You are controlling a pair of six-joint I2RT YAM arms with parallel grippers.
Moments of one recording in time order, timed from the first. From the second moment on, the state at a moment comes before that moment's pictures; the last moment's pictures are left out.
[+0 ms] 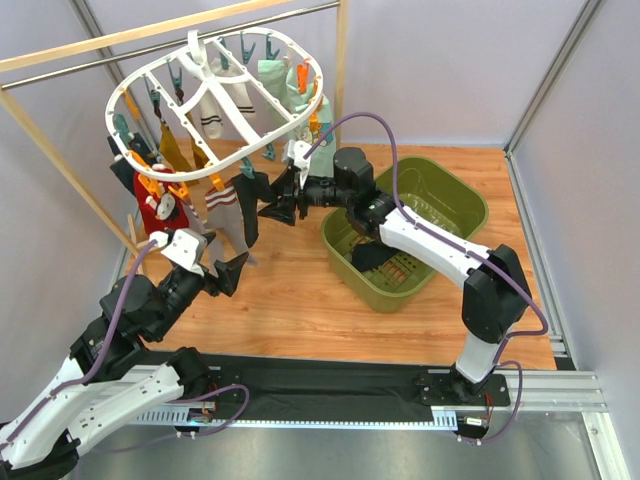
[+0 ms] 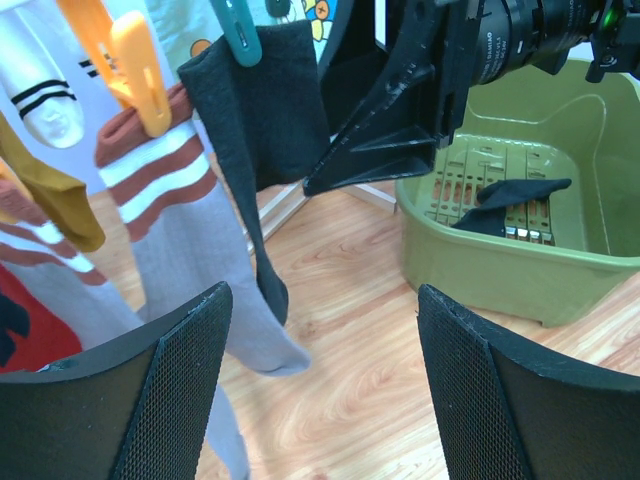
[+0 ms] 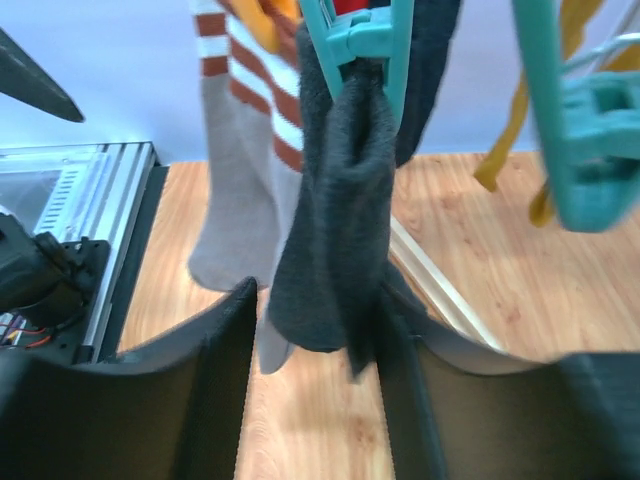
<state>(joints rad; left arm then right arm) -0.87 0.42 0.87 -0.45 -0.34 0.06 0.74 1.76 1.48 0.25 -0.74 -0.03</state>
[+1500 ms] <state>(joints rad) -0.85 0.69 0.91 -0.44 -0.15 -0.14 0.76 1.55 1.36 0.61 -0.99 0.64</state>
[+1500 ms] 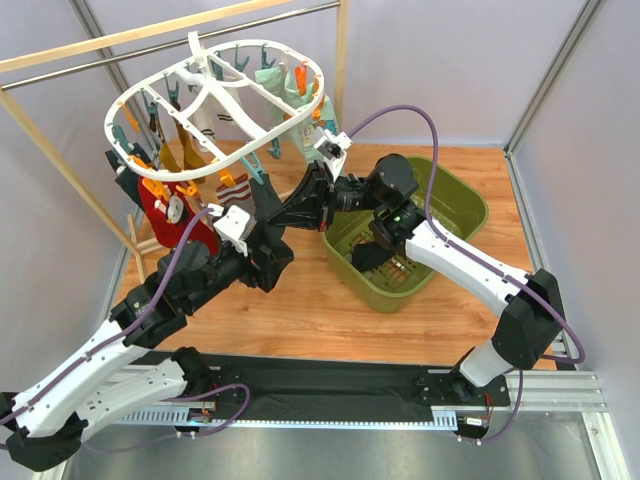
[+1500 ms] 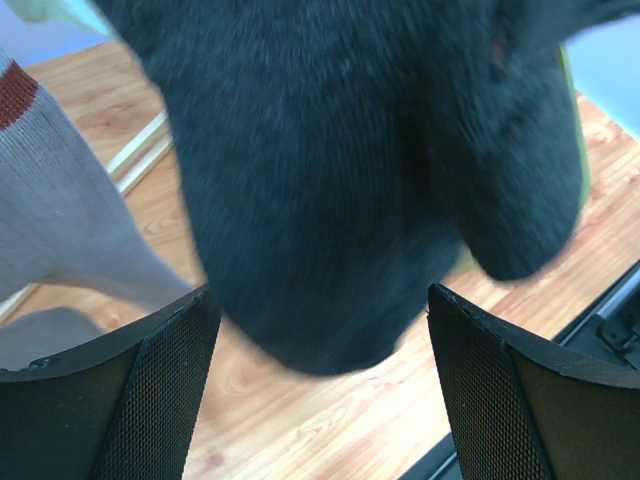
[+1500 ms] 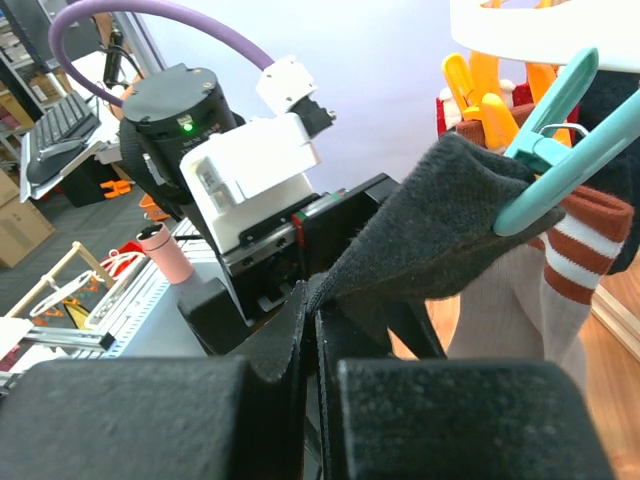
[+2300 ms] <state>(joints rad) -0.85 0.66 0.89 -0.37 -0.15 -0.12 0.76 1.52 1.47 0.12 -0.62 0.43</state>
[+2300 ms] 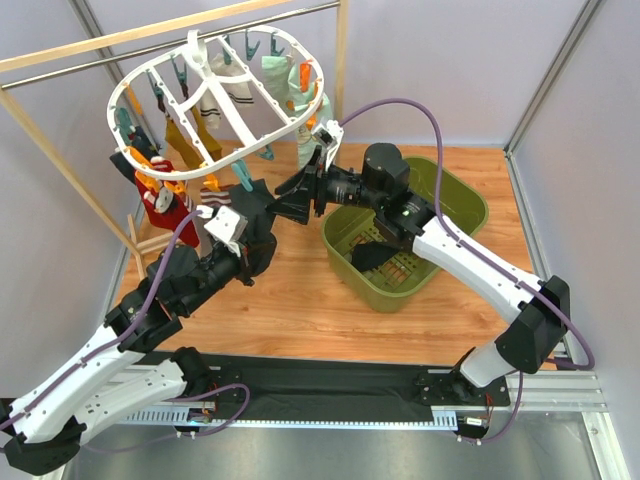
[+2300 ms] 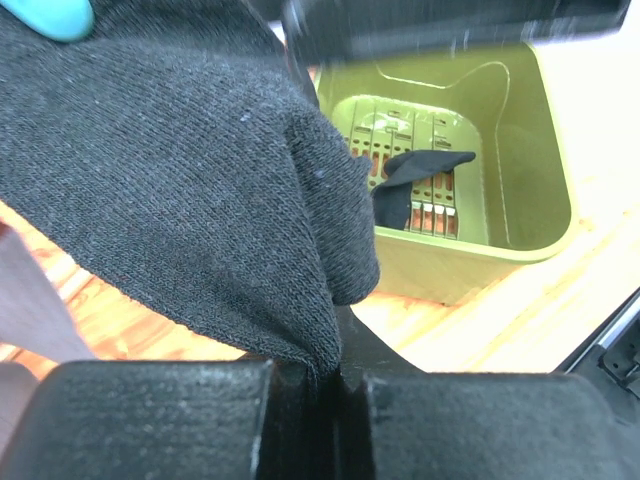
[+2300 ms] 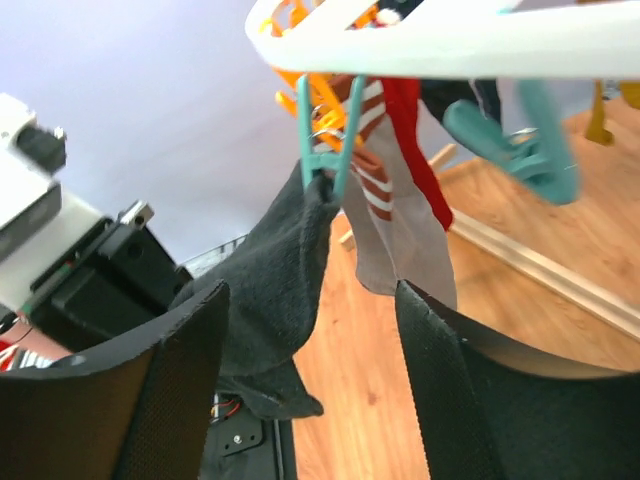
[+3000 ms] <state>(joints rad) -0.85 0.60 0.85 -0.32 -0.06 -0.12 0.82 1.76 1.96 -0.14 -0.53 0.29</state>
